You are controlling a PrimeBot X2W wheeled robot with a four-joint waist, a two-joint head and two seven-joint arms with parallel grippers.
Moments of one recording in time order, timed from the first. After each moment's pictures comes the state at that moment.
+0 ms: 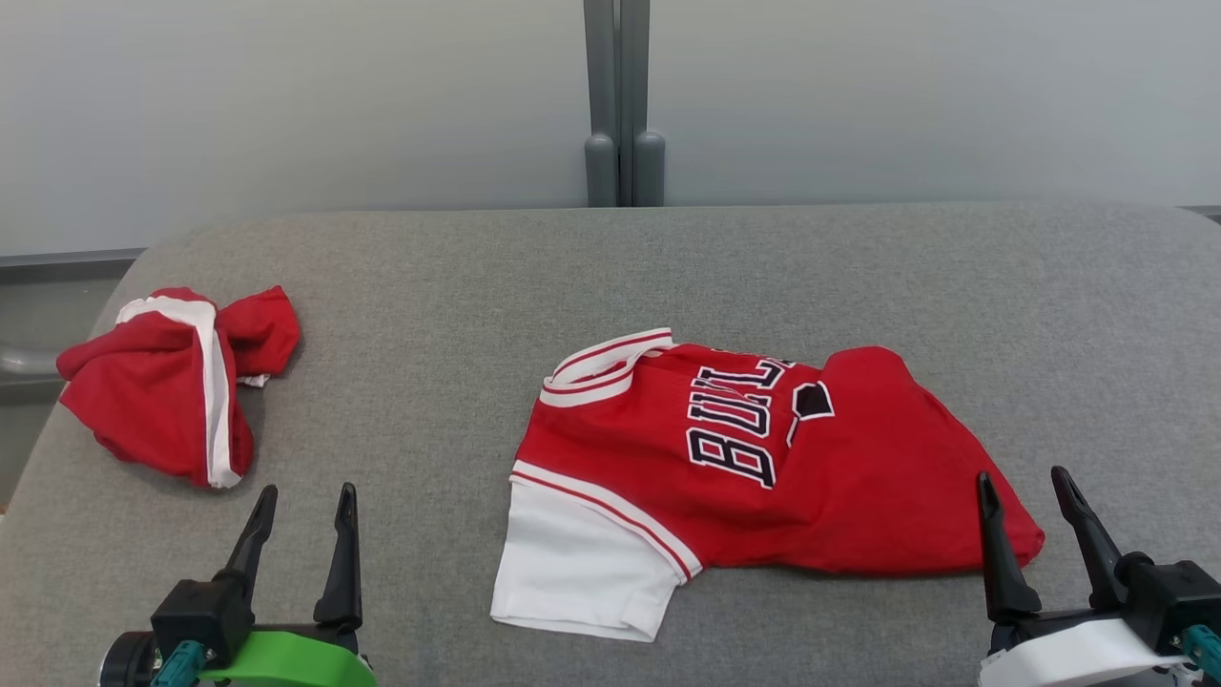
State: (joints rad) left arm 0.01 0.11 -0.04 0.24 -0.22 -0.13 -0.26; right arm 0.14 -0.12 -0.03 0.04 0.20 0.13 -0.26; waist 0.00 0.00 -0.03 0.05
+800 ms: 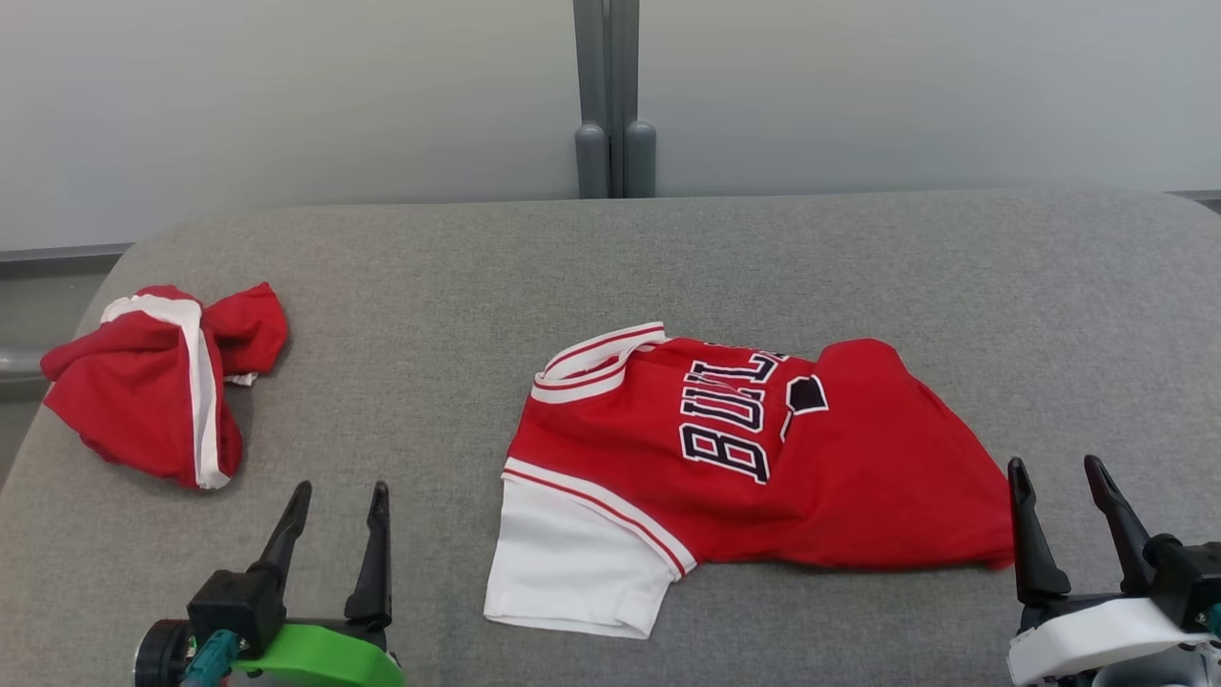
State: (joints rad) left arm 0.00 0.11 -0.09 0.26 -0.23 -0.13 -0.26; right arm 0.10 -0.15 -0.06 0.09 0.21 0.13 -0.26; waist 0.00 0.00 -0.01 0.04
